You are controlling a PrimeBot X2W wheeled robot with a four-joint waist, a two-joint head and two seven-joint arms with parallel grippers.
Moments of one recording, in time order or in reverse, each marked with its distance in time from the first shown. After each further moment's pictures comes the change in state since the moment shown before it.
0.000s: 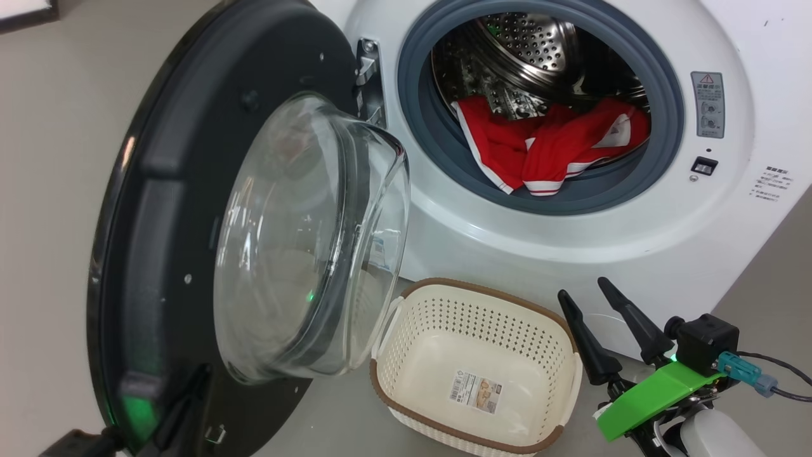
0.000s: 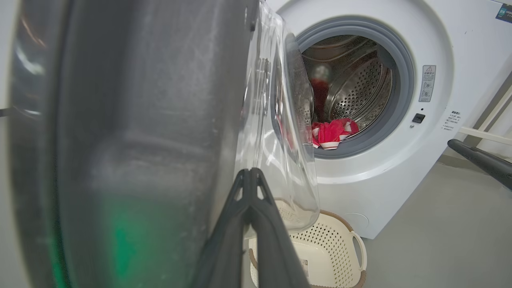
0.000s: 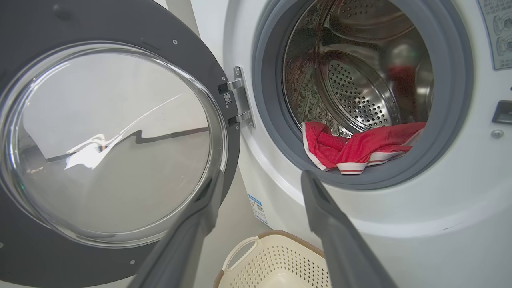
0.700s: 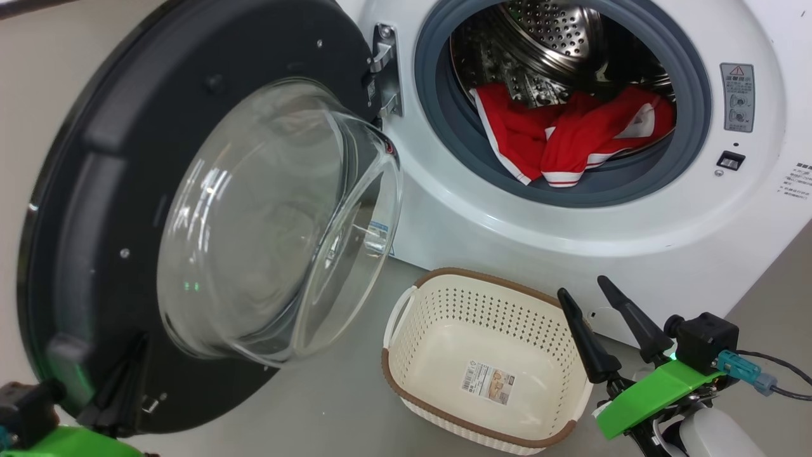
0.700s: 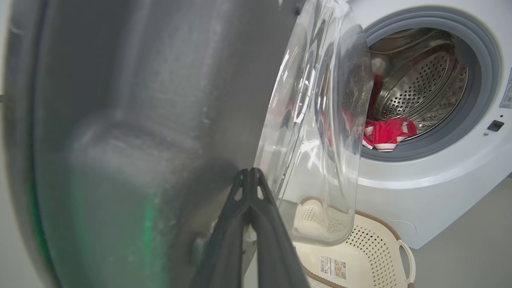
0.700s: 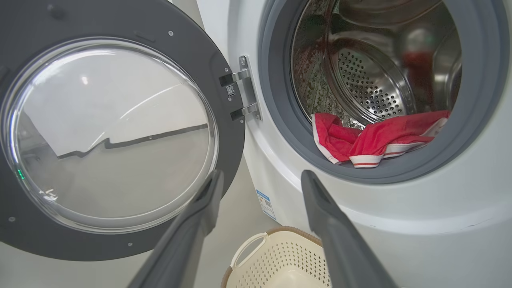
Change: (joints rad) left arm -0.108 0.037 0.076 0.182 -0.105 -0.056 0.042; right arm -0.004 0.007 -0.004 0.003 0.000 0.000 0.000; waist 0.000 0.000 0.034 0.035
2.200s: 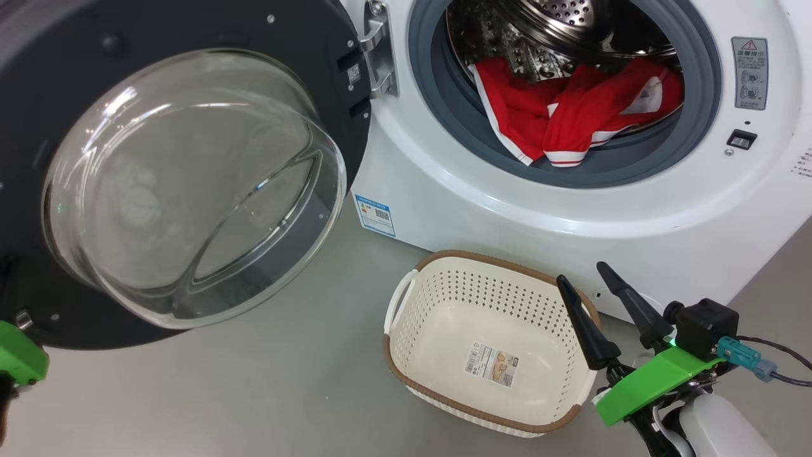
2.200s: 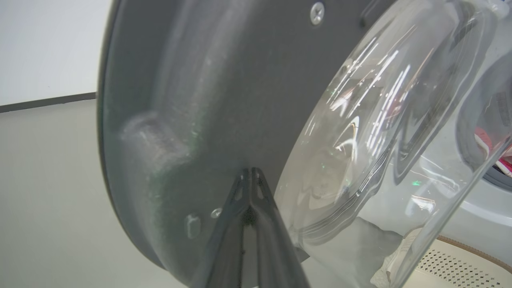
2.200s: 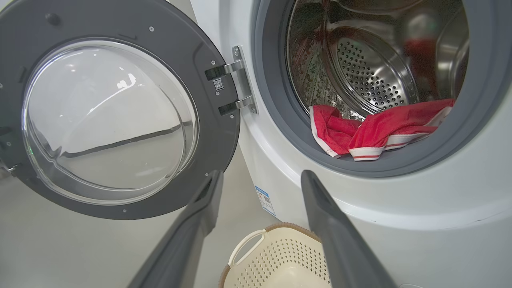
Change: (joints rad) left arm -0.503 -0.009 -0.015 0.745 -0.007 -0.221 0.021; right arm -0.038 -0.010 0.011 0.009 0.000 0.000 0.000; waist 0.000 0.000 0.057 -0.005
